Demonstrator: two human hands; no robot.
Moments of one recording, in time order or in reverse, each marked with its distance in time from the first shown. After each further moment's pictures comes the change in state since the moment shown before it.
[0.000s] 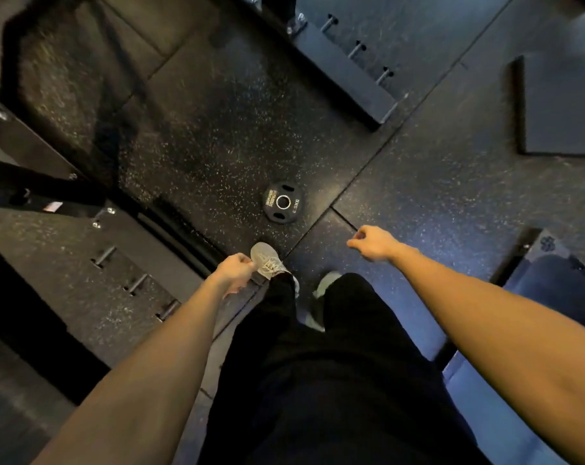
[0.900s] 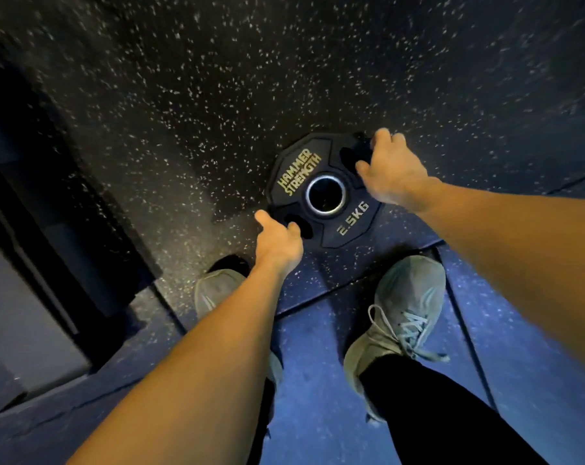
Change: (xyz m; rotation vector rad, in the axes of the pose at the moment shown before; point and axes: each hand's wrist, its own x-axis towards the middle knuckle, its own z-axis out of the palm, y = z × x) left_hand 0.639 0.024 0.145 -0.598 0.225 -0.254; right_hand 0.689 -0.027 0.144 -0.494 0.114 -0.267
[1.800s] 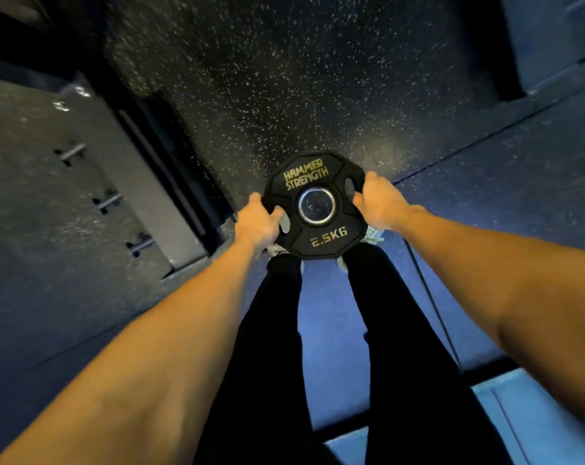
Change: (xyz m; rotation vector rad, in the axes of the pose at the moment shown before) left_hand -0.358 0.024 -0.191 0.327 0.102 0.187; right_hand -0.332 -0.062 -0.173 0.105 -0.206 0.013
